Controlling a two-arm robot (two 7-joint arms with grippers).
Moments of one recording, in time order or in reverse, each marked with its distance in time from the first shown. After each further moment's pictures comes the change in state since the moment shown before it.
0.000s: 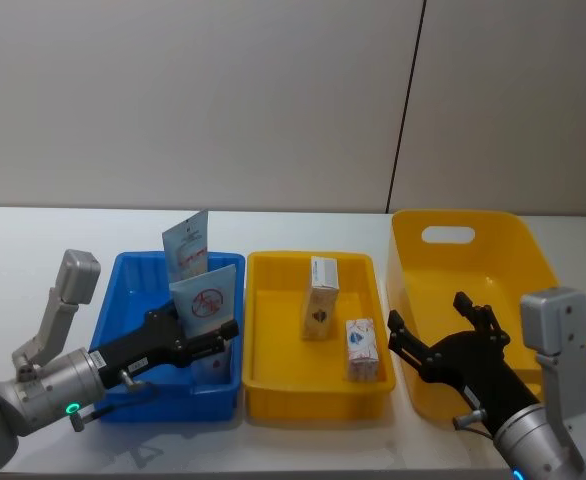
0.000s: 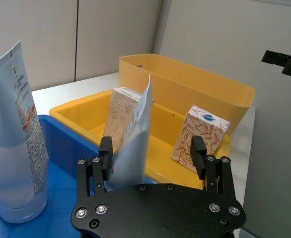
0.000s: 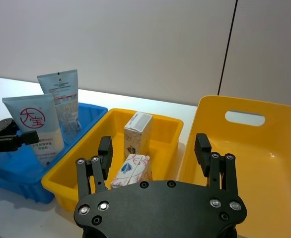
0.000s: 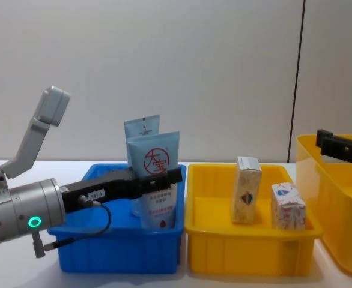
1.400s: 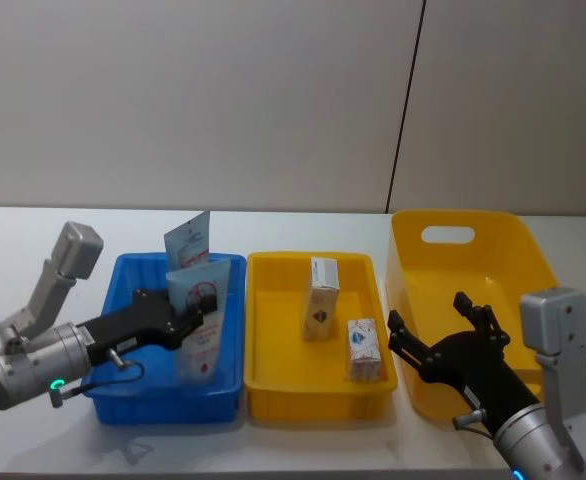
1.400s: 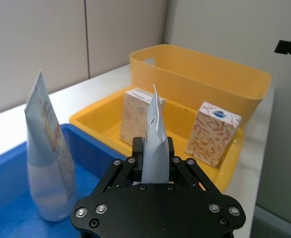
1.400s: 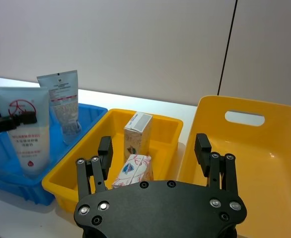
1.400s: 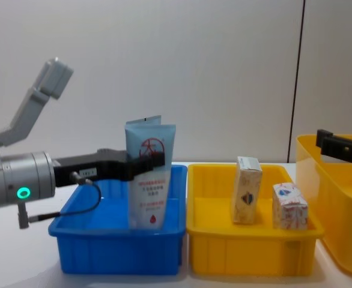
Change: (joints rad) left arm 0.156 0.147 0.064 -0.479 0.071 0.199 0.222; right arm 0.000 0.000 0.000 0.000 0.000 0.000 0.000
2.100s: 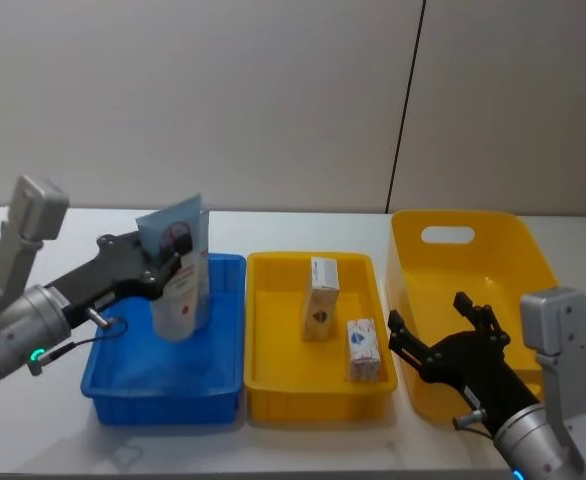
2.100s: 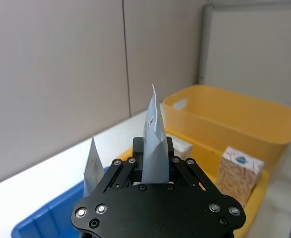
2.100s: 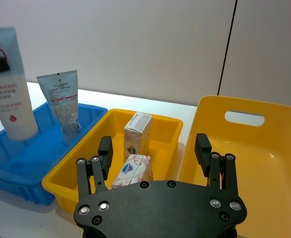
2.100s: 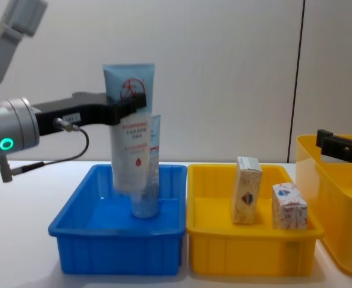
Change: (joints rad) left arm 0.179 0.117 -0.067 -0.471 0.015 0.071 0.289; right arm 0.000 0.000 0.000 0.000 0.000 0.000 0.000
